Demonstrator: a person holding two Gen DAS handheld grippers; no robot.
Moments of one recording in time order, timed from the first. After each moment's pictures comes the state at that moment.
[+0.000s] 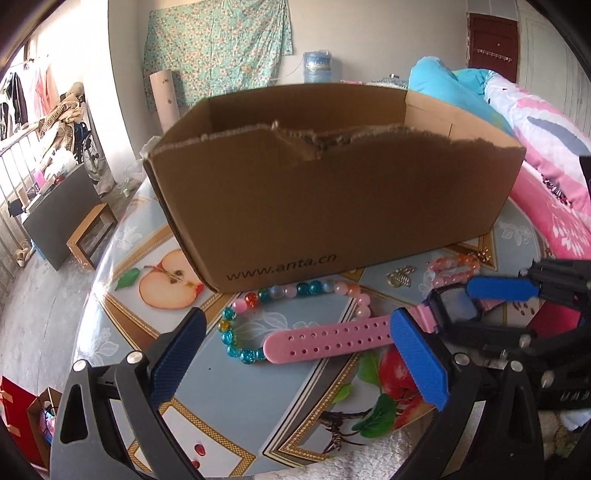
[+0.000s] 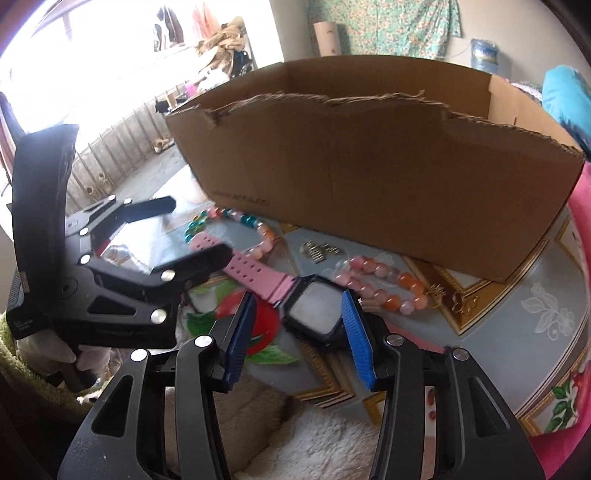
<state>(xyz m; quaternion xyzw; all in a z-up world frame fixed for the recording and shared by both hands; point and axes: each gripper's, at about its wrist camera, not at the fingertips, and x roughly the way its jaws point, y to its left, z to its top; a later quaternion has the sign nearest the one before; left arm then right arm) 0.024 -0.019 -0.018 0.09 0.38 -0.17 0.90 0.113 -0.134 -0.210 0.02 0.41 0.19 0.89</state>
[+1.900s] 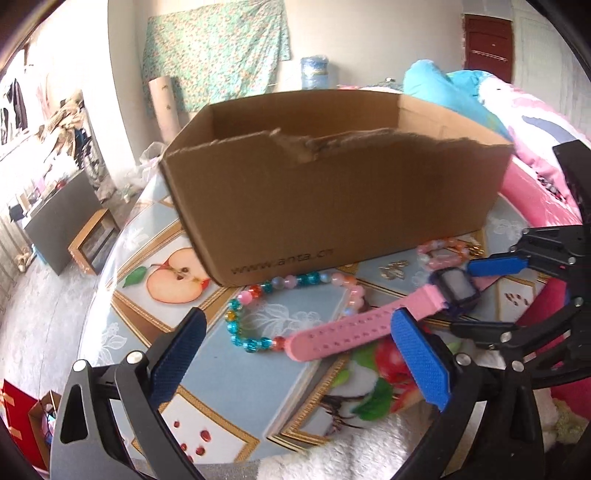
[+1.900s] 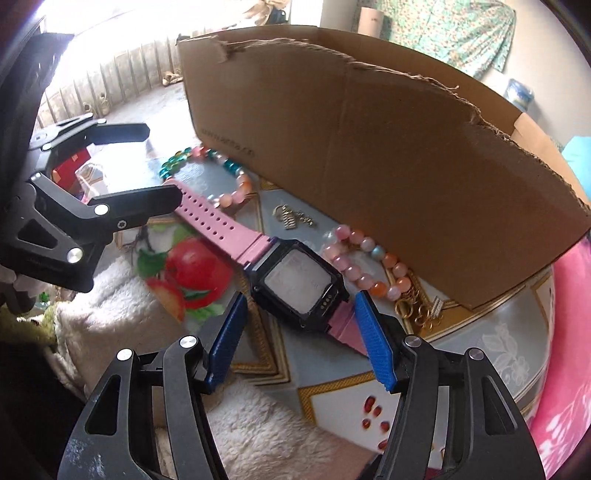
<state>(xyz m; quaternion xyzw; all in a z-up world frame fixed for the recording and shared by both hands) -0.007 0.008 -0.023 0.10 0.37 -0.18 0.91 0.114 -0.119 -0.222 -0.15 0.43 0.19 0.87</state>
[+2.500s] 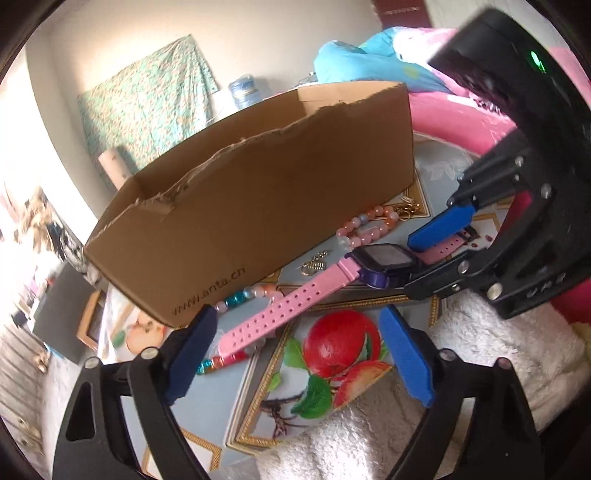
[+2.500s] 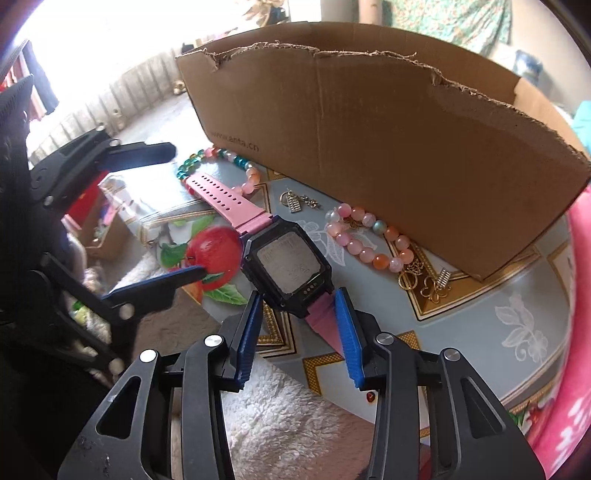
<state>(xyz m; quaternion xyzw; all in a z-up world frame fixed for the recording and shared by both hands) -0.046 -0.047 -0.031 0.26 0.30 -0.24 0.88 0.110 -0.155 -0.217 -0.09 0.47 0.24 0.84</state>
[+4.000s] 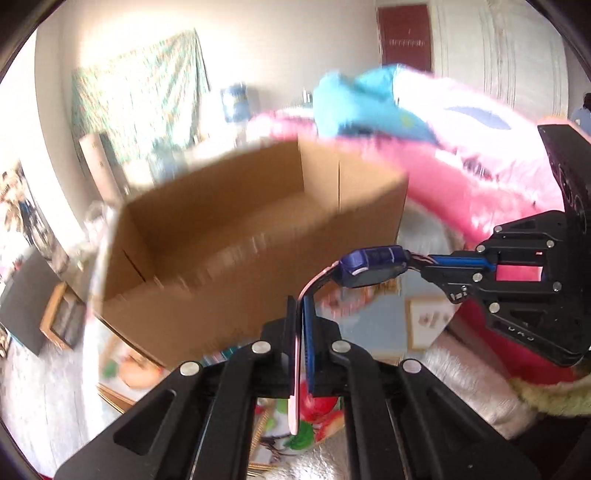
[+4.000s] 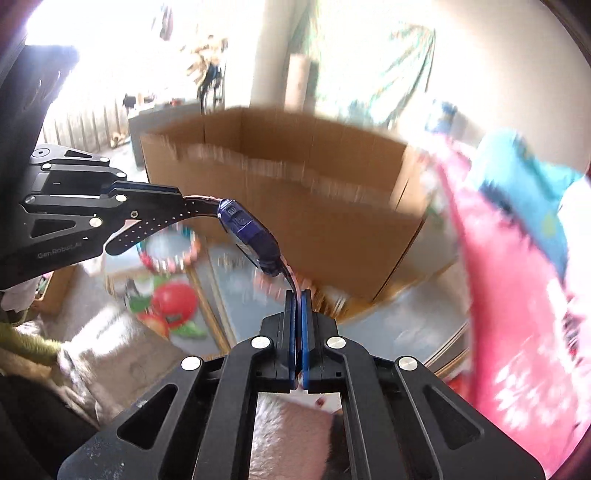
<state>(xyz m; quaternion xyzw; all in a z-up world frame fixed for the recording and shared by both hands) -0.023 -0.034 0.055 0.17 0.30 -0.30 0.89 0.017 -0.199 -0.131 -0.11 0.31 0.08 0.94</state>
